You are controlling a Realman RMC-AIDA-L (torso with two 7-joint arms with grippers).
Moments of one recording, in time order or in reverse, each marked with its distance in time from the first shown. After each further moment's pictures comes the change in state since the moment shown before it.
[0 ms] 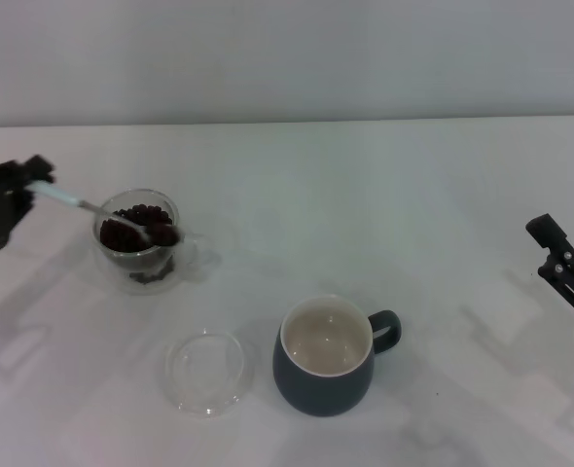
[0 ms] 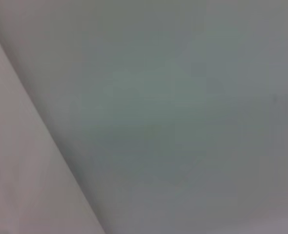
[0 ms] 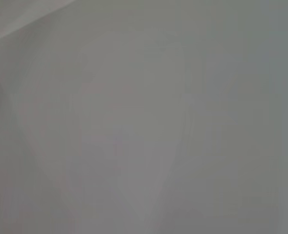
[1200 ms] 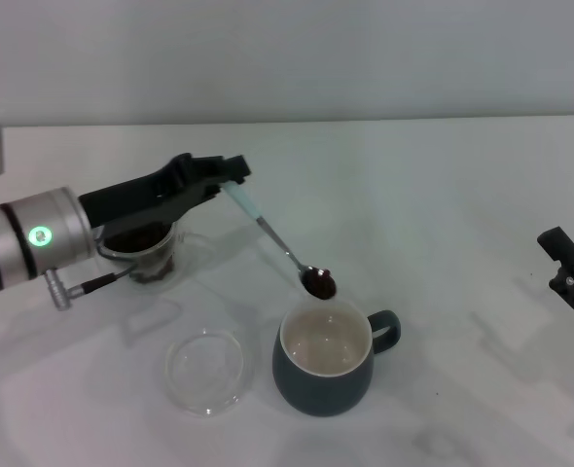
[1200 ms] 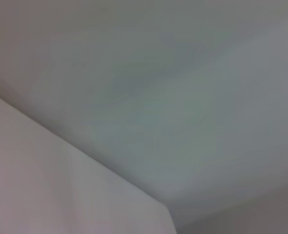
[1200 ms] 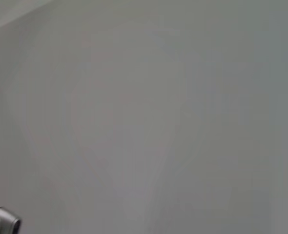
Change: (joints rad) left arm -0.259 -0.080 0.087 0.005 0.244 -0.017 0.030; right arm -0.025 -0.002 -0.001 0.012 0.002 -0.007 0.001
